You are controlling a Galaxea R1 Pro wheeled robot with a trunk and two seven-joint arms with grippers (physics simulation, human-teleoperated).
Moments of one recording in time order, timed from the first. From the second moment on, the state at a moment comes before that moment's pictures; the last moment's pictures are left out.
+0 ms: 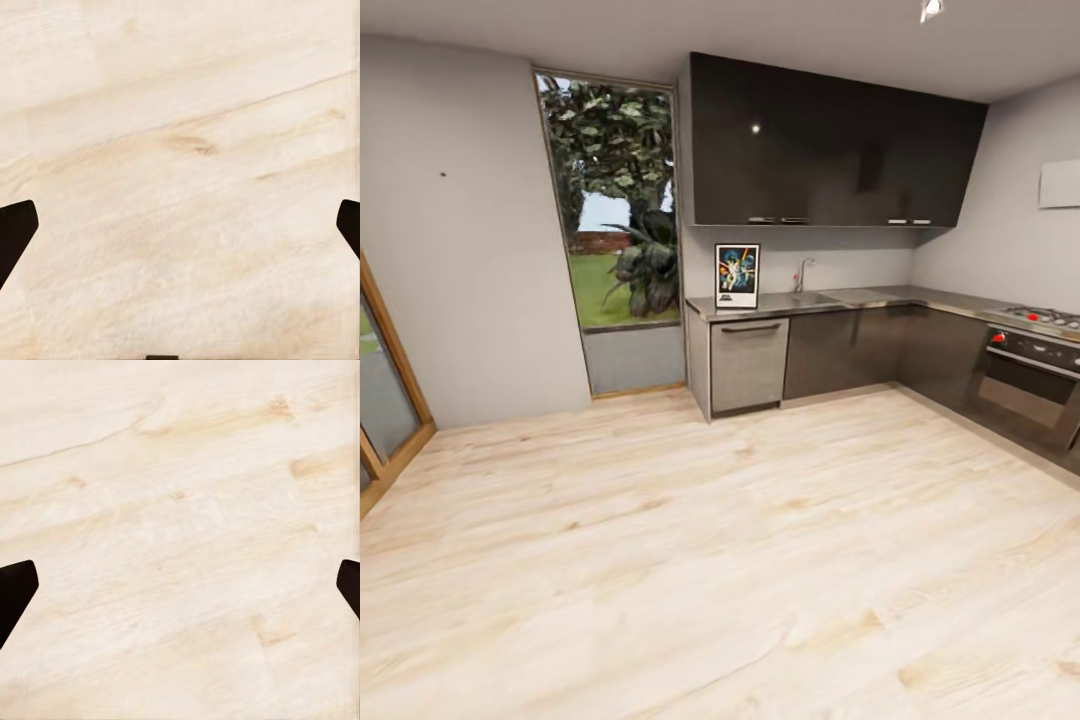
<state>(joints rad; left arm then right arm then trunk) 0.03 -0.01 0.02 -0.73 0.00 0.00 0.00 -0.04 -0.07 0.00 -0.56 0.01 -0.14 -0.01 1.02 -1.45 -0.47</state>
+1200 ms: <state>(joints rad) 0.03 -0.01 0.02 -0.73 0.00 0.00 0.00 -0.04 -0.07 0.00 -0.56 0.01 -0.14 -0.01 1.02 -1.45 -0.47</state>
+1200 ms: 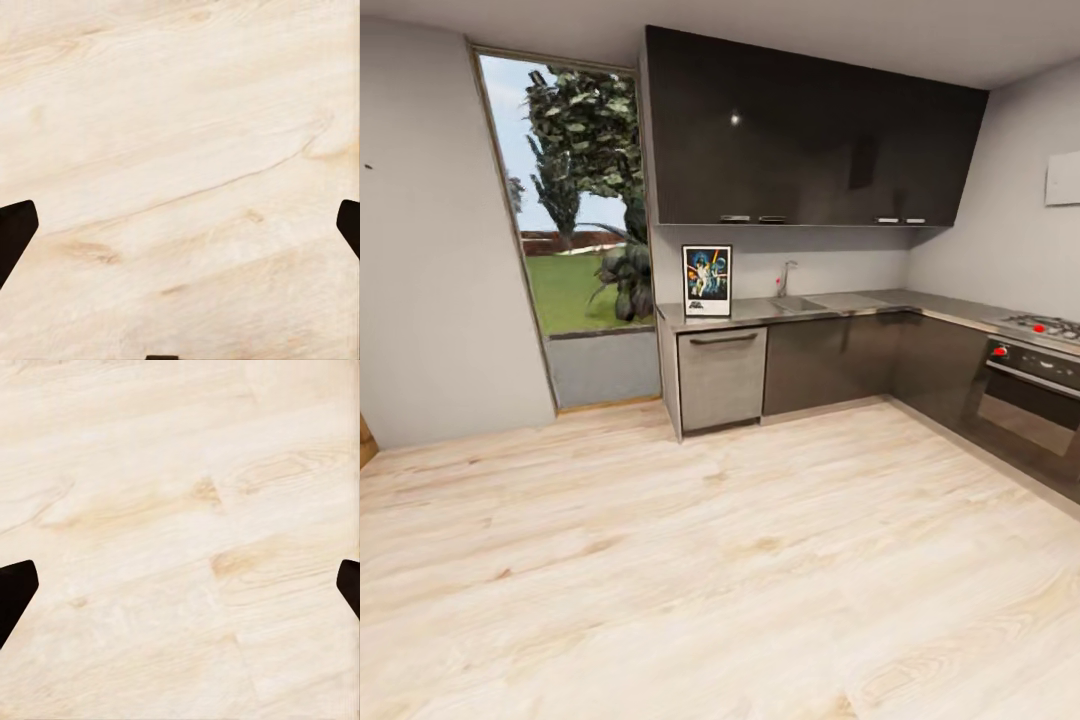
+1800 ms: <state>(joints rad) 0.03 -0.01 0.03 -0.73 0.00 0.00 0.00 -0.04 -0.07 0.00 -0.56 0.01 -0.14 -0.01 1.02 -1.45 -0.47</state>
